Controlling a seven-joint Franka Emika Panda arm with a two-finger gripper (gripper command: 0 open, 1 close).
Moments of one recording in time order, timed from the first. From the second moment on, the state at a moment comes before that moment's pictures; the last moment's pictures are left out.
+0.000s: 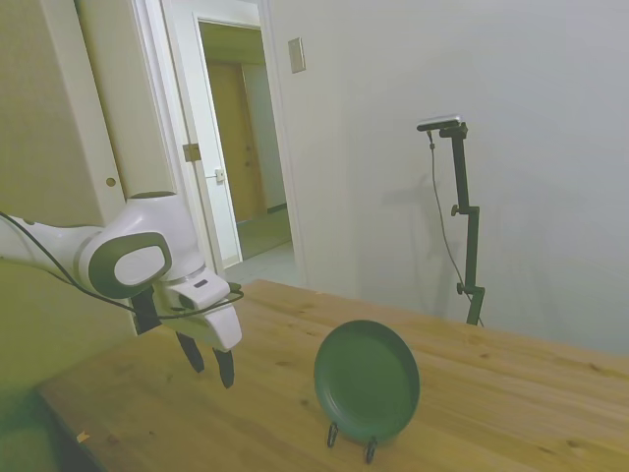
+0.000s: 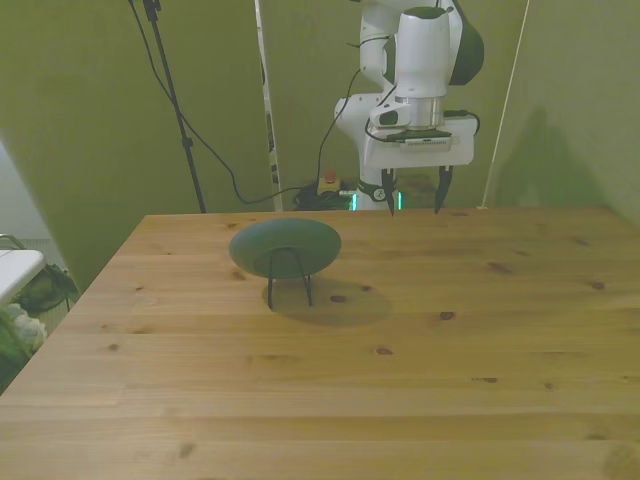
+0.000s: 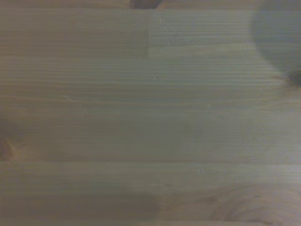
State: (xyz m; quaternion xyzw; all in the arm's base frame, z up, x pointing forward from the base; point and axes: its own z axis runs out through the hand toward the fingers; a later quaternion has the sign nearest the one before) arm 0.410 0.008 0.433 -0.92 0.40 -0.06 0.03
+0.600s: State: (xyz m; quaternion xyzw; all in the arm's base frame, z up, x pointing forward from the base) arm 0.424 -0.062 0.525 -0.82 0.52 -0.21 0.05
